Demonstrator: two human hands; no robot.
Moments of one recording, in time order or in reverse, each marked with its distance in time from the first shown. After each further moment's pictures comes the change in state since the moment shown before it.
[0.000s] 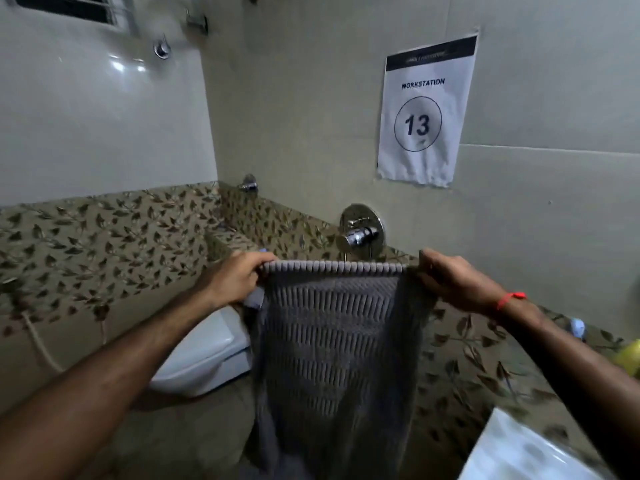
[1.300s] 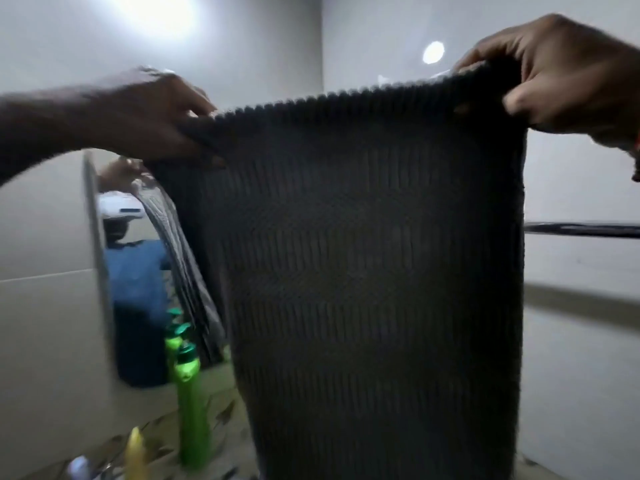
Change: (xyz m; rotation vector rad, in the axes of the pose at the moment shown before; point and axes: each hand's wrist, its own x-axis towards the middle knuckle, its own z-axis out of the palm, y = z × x) left_hand 0.158 0.580 -0.126 -0.483 0.225 1.365; right_hand -0.313 -0.315 -0.468 -1.139 0.679 1.066
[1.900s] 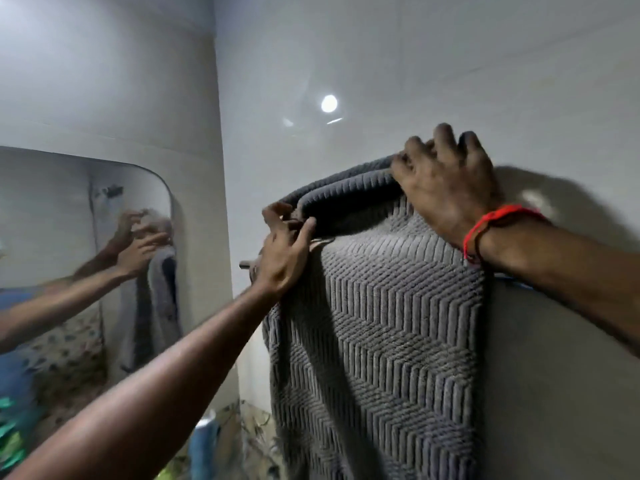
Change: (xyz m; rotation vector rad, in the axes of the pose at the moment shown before) left_hand 0.112 0.227 0.238 -1.118 0.217 -0.171; right_hand -0.024 0.056 0.033 -1.141 0.074 0.030
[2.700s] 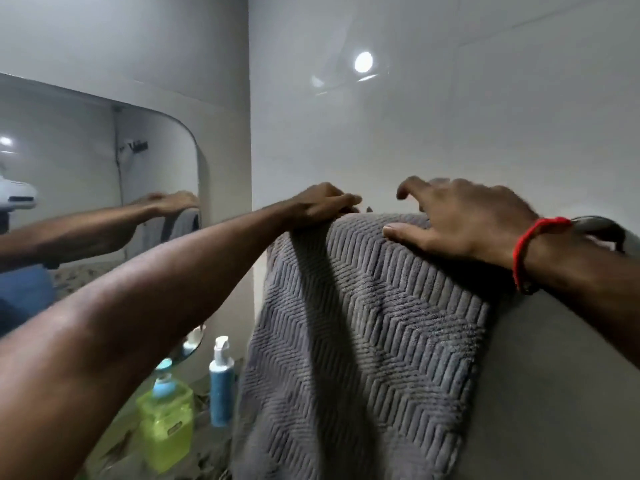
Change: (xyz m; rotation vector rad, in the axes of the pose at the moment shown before) left_hand 0.048 0.005 -0.015 0.303 -0.552 -0.017; right_hand -0.033 -0.032 0.008 0.412 -0.359 -0.089
